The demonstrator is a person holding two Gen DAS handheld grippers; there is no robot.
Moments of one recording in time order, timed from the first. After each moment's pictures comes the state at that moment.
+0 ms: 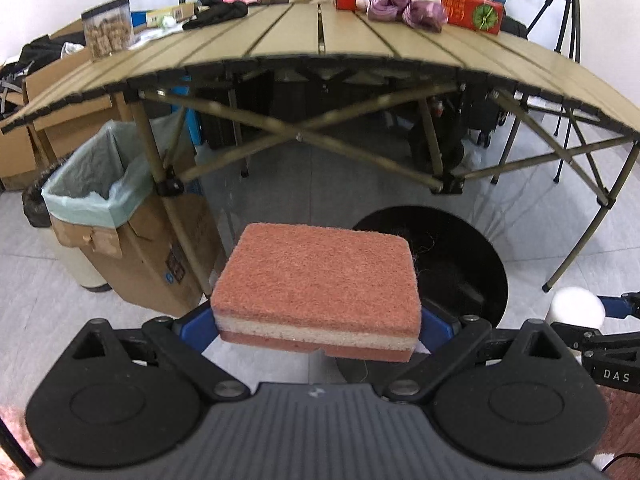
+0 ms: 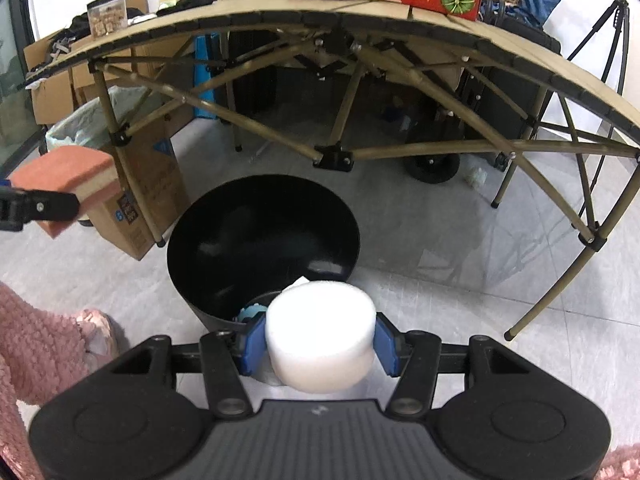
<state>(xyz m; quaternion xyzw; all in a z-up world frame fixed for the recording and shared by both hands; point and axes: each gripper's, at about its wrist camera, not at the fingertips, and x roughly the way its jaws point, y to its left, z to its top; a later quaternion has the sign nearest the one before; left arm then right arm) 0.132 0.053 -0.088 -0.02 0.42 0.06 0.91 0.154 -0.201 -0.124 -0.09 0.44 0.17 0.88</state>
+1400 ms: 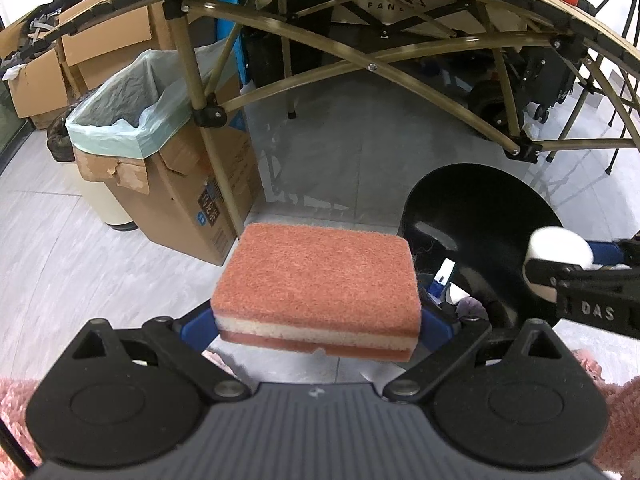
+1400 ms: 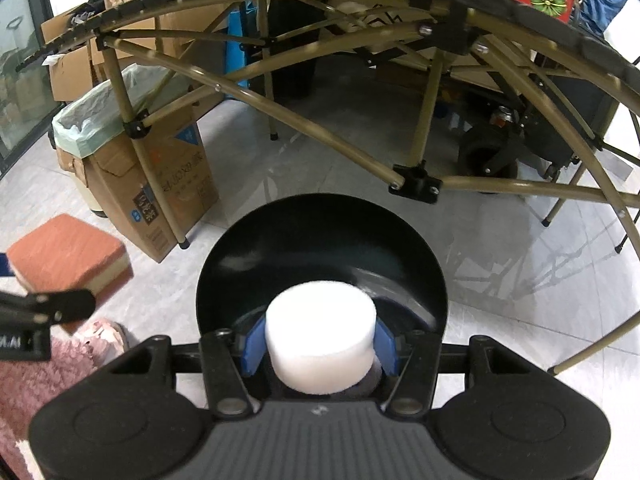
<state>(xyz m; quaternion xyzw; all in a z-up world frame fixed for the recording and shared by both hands) 0.150 0.081 -0.125 -0.05 0.49 0.13 0.86 0.226 -0.116 -0.146 -0.11 0.46 0.22 0.85</state>
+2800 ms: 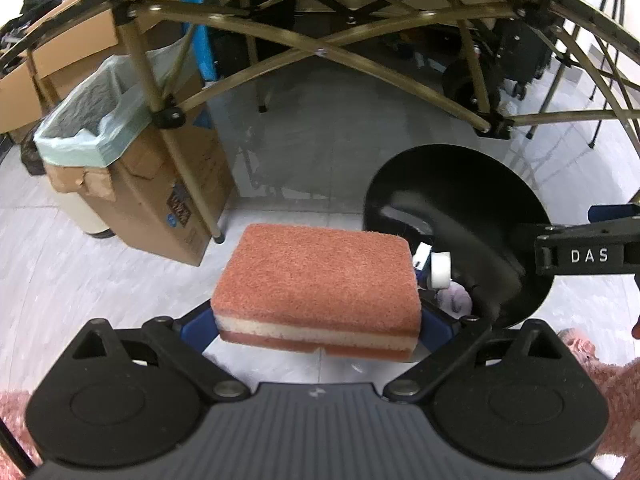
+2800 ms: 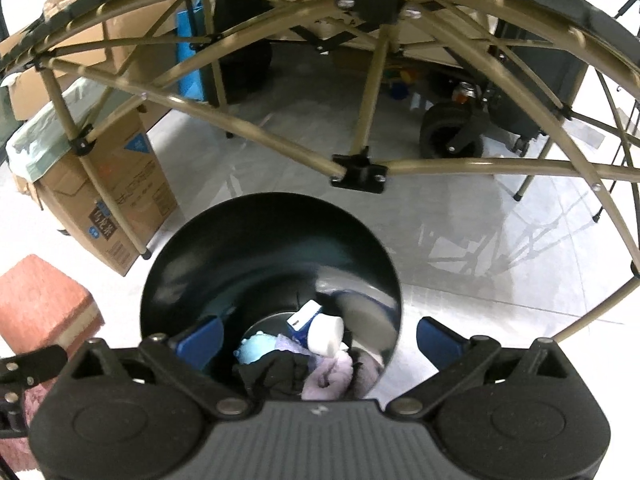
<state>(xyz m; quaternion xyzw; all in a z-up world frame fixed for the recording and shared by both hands) 0.166 0.054 -0.133 -0.03 0.50 0.09 0.86 0.254 -0.139 -0.154 -0.08 0.48 0.16 0.86</state>
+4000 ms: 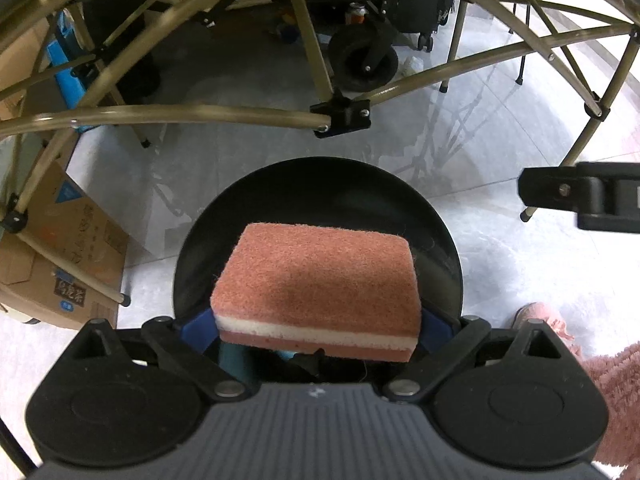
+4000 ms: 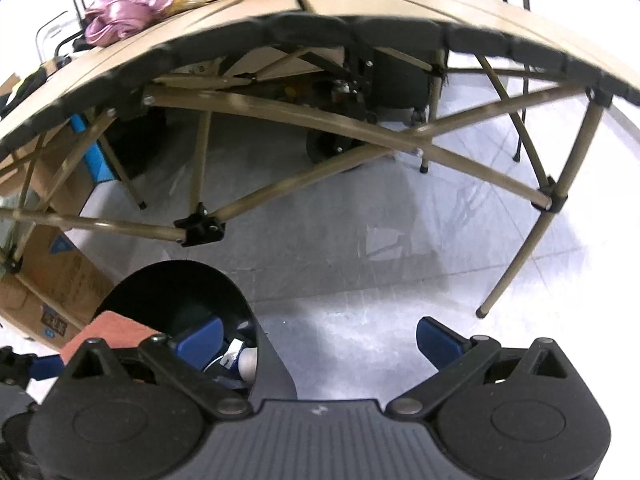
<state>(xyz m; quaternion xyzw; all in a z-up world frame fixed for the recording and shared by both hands) 0.262 -0.057 -0.170 0.05 0.53 -0.03 0.85 0.272 -0.249 -0.132 0.04 0.47 0.03 0.88</state>
